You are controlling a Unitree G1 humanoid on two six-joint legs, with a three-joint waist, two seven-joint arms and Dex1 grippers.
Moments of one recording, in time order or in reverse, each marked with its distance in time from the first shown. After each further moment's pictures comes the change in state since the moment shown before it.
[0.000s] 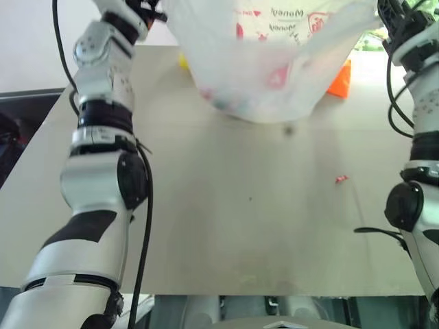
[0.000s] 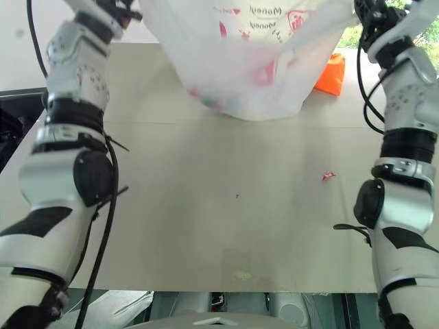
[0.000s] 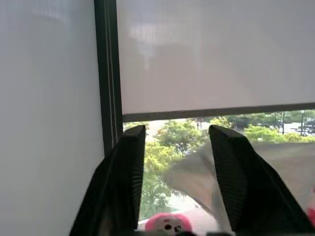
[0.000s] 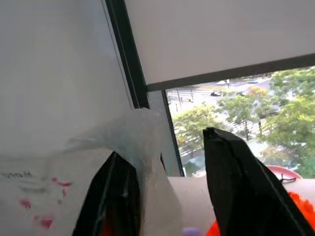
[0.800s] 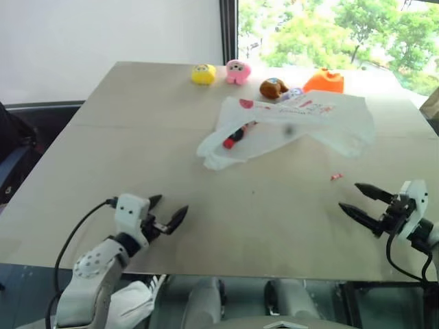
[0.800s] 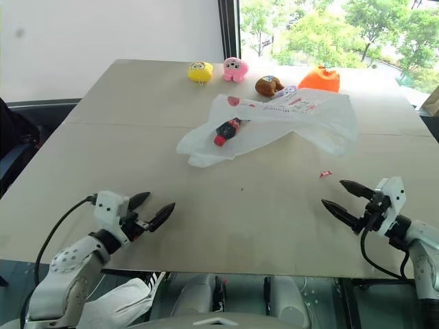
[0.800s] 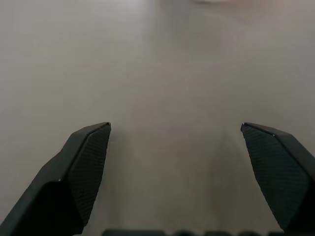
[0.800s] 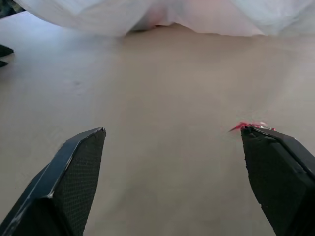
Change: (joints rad) left arm 1.440 -0.074 -0.028 -1.109 0.015 0.407 0.157; right arm 1.086 -0.008 0.016 -0.425 -0.045 -0.252 0.480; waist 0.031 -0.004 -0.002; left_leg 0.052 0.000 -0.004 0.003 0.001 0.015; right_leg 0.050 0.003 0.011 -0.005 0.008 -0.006
